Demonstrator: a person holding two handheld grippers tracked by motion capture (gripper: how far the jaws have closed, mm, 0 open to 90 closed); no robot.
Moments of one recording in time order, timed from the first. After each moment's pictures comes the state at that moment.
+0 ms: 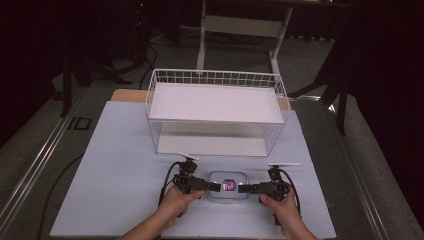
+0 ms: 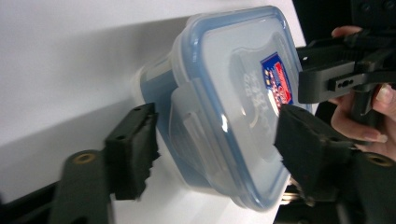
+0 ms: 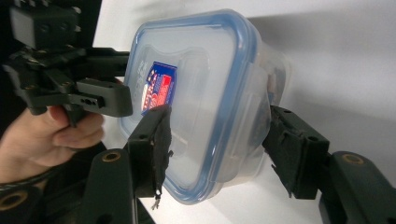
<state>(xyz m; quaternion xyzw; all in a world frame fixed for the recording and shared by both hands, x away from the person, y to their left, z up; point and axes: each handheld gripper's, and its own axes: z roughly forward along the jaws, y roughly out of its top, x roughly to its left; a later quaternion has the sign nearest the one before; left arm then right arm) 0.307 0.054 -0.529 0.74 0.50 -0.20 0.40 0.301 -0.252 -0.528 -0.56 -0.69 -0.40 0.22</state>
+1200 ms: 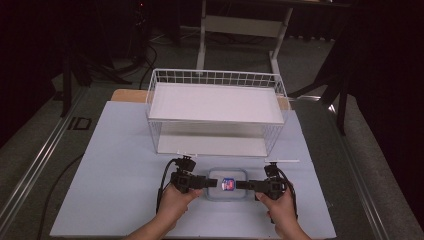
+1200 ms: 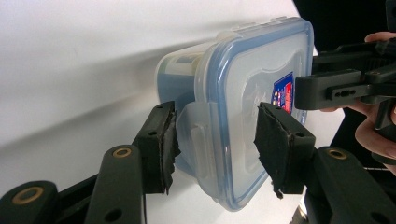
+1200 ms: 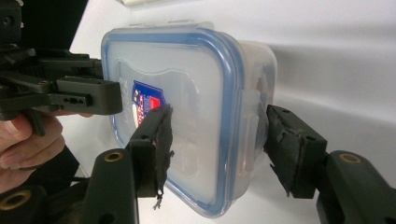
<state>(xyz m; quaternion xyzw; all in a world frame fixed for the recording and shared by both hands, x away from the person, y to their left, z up) 0.296 0.058 -0.494 0.74 0.51 -0.10 0.42 0.296 -0.231 -0.500 -0.55 -0.72 -0.41 0.12</state>
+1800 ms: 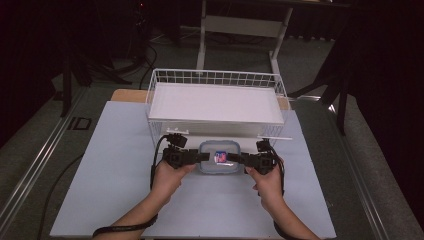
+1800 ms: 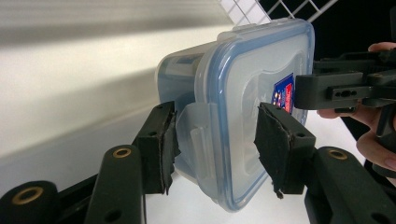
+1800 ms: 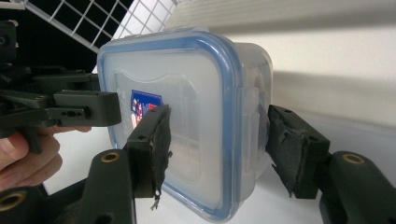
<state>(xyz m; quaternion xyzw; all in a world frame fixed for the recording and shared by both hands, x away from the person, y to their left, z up) 0.343 0.084 -0.465 0.74 0.49 -0.03 0.46 0.348 -0.200 -0.470 -0.52 -0.71 -0.47 0.05</state>
